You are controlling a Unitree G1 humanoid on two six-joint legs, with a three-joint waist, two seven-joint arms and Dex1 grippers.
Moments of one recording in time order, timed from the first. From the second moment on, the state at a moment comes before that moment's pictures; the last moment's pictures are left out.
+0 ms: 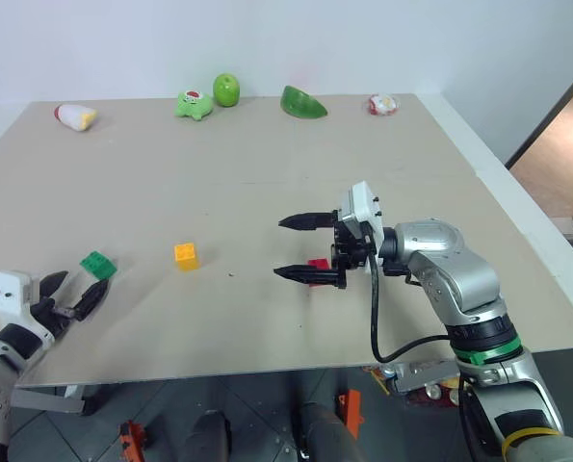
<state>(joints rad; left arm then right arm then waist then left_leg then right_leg) -0.01 0.61 0.48 0.22 -0.48 0.13 -0.75 -0.65 -0.51 0.15 -0.12 0.45 0.45 1.13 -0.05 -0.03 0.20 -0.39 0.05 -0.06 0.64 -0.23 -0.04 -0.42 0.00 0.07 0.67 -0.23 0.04</state>
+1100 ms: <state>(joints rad) -0.45 0.66 0.30 0.07 -0.47 0.17 -0.85 -0.68 -0.58 0.14 -0.05 0.45 0.43 1.18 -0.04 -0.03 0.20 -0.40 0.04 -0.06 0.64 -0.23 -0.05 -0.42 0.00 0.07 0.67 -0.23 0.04</state>
